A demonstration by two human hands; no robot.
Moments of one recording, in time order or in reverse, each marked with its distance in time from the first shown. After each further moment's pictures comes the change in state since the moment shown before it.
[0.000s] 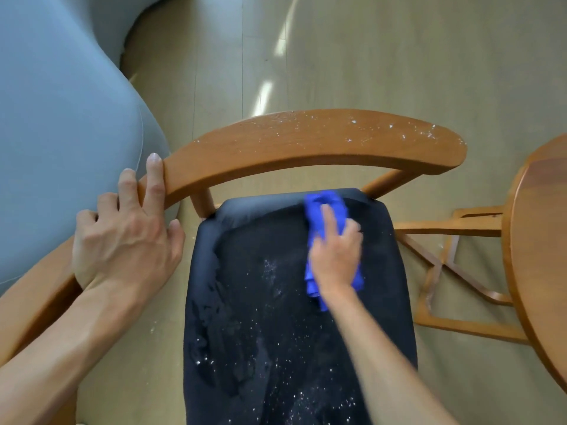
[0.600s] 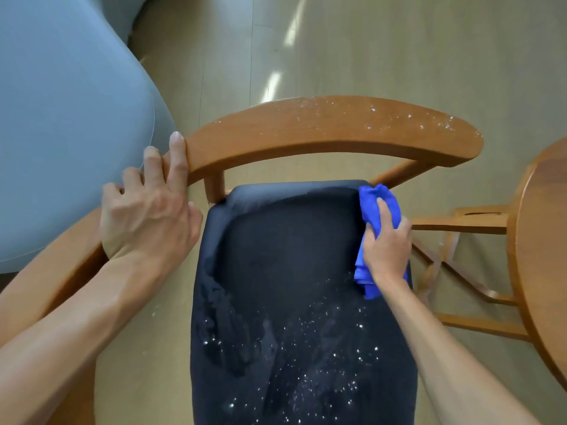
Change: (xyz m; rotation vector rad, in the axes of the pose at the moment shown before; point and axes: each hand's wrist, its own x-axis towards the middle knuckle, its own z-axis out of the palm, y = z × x) left_hand 0.001 -0.003 0.006 0.064 -0.022 0.006; right_hand 0.023 0.060 -0.040 -0.058 -0.063 0.129
